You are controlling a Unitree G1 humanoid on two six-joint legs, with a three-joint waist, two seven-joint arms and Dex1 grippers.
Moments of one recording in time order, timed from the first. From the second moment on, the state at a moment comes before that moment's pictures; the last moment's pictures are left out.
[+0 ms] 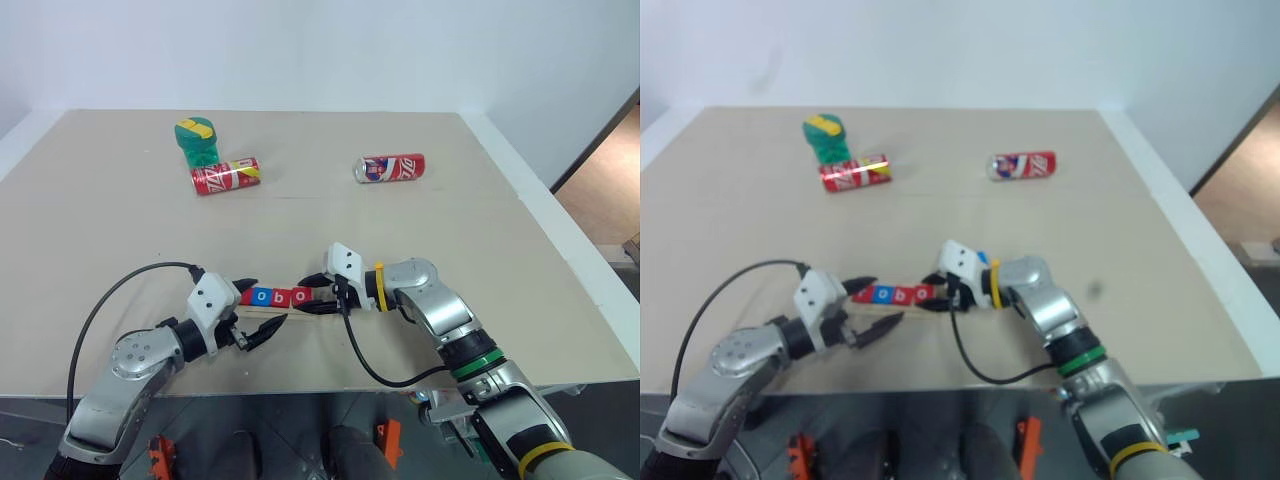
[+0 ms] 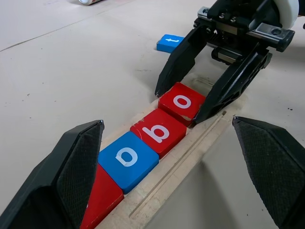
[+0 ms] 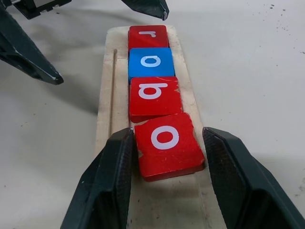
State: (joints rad) left arm 0.00 0.51 -0.04 -0.44 -0.33 0.39 -0.66; right arm -0.65 -0.36 0.35 0.22 0.11 0.31 1.11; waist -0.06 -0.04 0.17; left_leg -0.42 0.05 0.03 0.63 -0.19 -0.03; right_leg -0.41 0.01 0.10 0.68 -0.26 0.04
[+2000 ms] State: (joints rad) left arm 0.04 0.53 0.00 -0.46 -0.35 0.37 -0.71; right arm -0.37 -0.24 0.30 -0.20 0.09 0.59 0.56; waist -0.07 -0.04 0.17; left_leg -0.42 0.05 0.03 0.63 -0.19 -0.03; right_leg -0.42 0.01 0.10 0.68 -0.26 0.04
